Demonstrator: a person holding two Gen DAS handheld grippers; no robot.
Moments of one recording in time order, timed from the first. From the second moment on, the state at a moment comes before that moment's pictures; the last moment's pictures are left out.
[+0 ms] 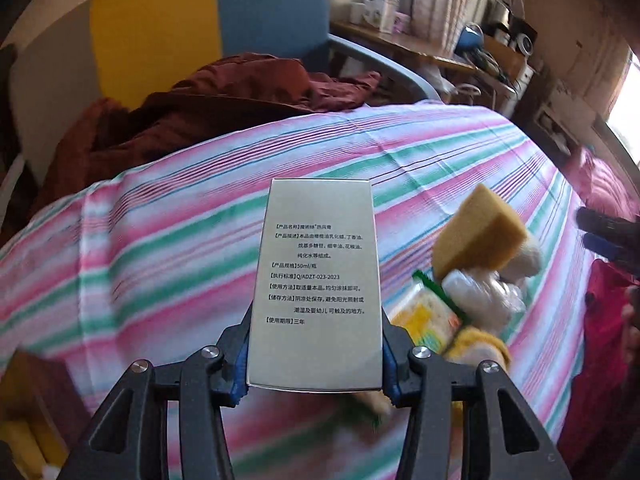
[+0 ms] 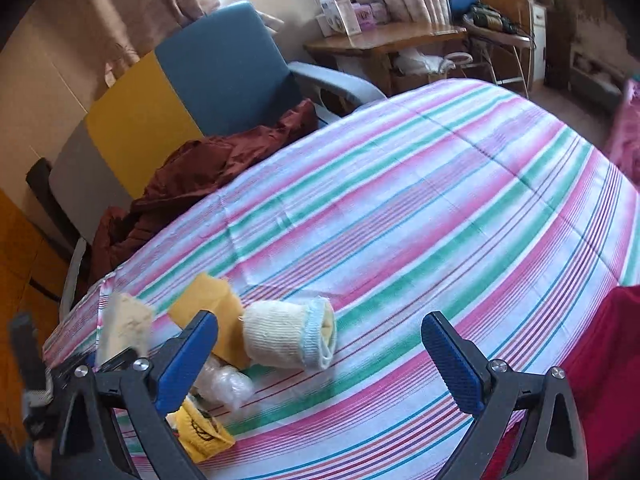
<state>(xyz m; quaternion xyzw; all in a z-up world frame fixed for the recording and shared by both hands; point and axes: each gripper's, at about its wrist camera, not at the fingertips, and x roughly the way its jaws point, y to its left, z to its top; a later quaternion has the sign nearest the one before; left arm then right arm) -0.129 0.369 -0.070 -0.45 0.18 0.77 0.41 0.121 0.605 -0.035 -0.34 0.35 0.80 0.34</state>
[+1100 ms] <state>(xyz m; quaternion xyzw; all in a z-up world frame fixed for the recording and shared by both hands) -0.022 0.219 -0.021 -0.42 0.10 0.82 0.36 0.089 0.609 -0.069 -0.39 0.31 0.80 0.33</state>
